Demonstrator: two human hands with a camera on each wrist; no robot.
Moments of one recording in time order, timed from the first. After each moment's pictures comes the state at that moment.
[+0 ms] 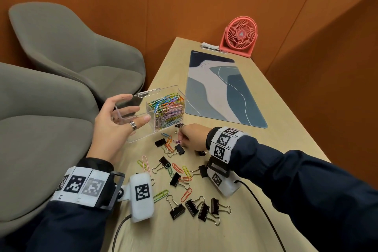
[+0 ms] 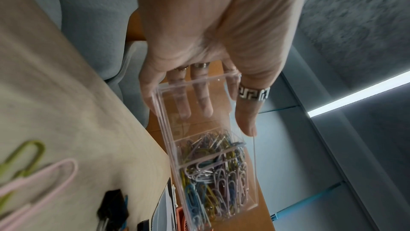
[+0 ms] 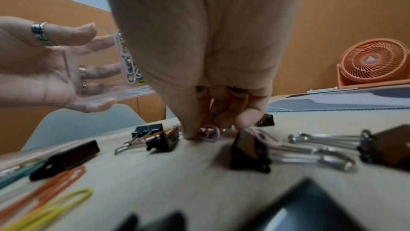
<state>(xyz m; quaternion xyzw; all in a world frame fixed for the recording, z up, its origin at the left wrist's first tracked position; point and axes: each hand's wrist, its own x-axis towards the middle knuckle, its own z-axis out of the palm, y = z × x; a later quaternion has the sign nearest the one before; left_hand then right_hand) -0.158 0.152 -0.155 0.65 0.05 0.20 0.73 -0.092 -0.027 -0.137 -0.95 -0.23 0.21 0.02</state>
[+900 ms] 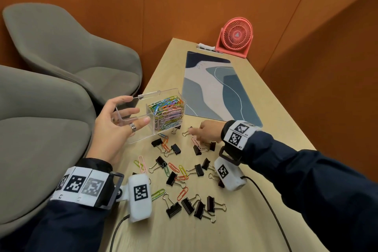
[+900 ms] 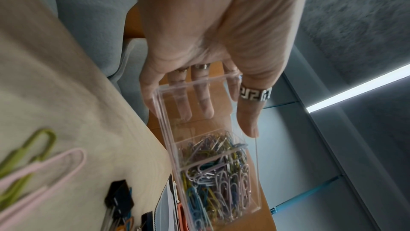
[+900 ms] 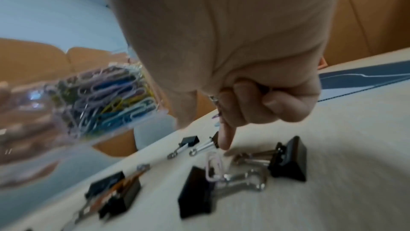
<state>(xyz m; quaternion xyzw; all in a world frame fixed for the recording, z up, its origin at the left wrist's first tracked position) -0.161 0.146 -0.153 0.66 0.05 0.18 0.73 -0.077 -0.068 -0.128 -0.97 -0.08 0.23 0.07</state>
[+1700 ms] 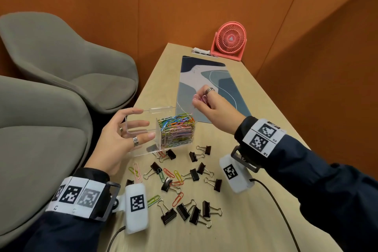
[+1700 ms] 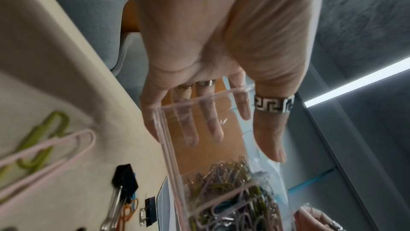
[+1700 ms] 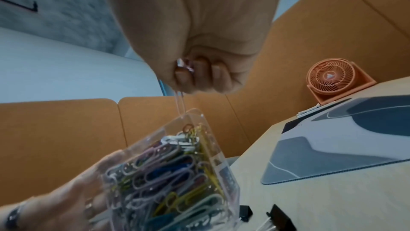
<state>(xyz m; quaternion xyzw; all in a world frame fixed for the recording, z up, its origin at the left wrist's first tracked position) -0.164 0.134 -0.153 0.65 -0.02 0.09 0.75 -0.104 -0.080 -0.073 -0.91 -0.24 -0.05 0.34</state>
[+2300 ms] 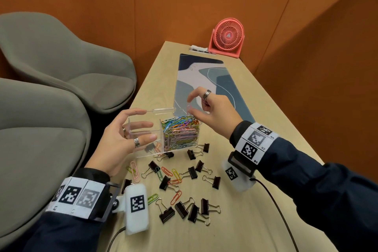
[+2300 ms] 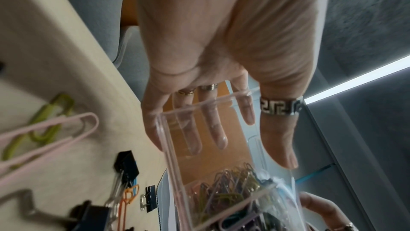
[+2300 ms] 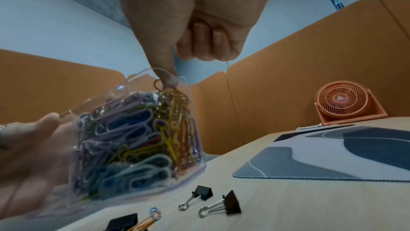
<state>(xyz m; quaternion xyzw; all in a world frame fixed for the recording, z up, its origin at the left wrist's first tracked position) -0.161 0.130 -0.156 0.63 -0.07 0.05 0.78 -0.106 -0.090 -0.088 -0.90 -0.28 -0.16 0.29</state>
